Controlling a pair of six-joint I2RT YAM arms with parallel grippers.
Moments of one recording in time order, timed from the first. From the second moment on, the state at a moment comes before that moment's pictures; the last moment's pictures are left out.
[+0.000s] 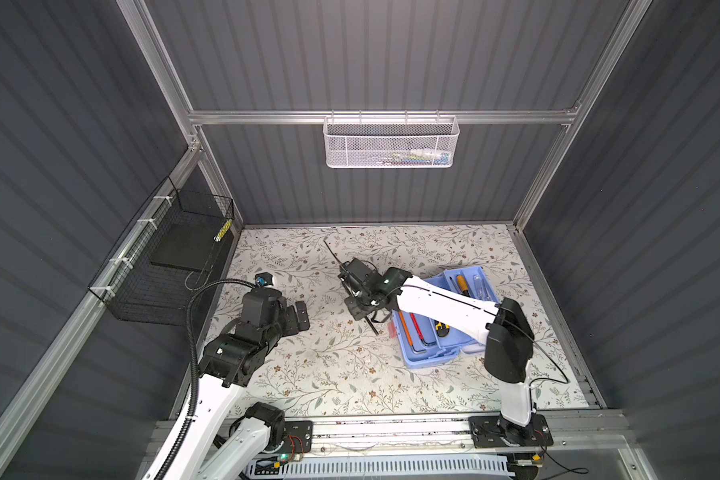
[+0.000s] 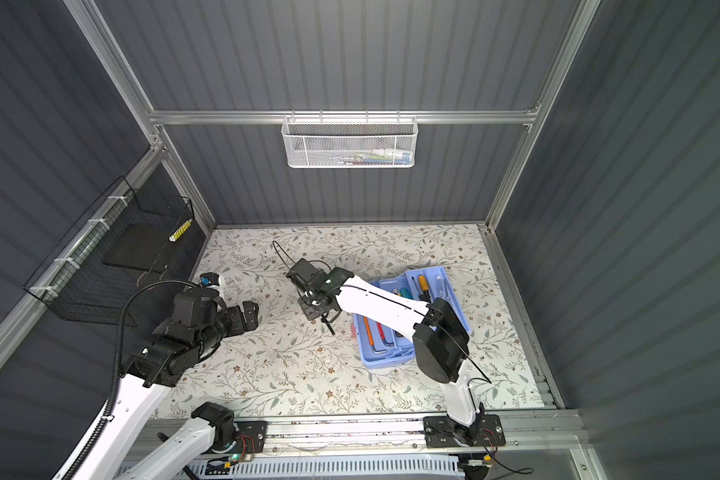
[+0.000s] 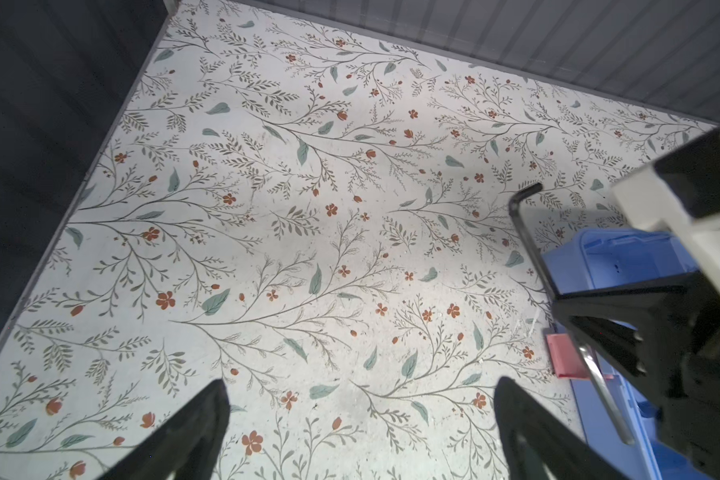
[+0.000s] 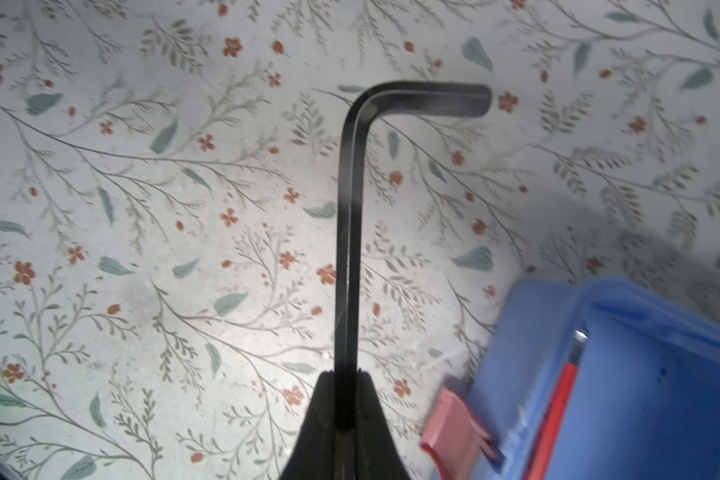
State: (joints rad) left arm -0.37 0.77 0.92 -0.88 -0.19 -0.40; right arm 0.96 1.93 1.68 -0.83 0.17 0.34
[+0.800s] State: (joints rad) left arm -0.37 0.76 0.66 -0.56 0.06 -0.42; right arm 0.78 1.82 1.32 -0.77 0.24 0.46
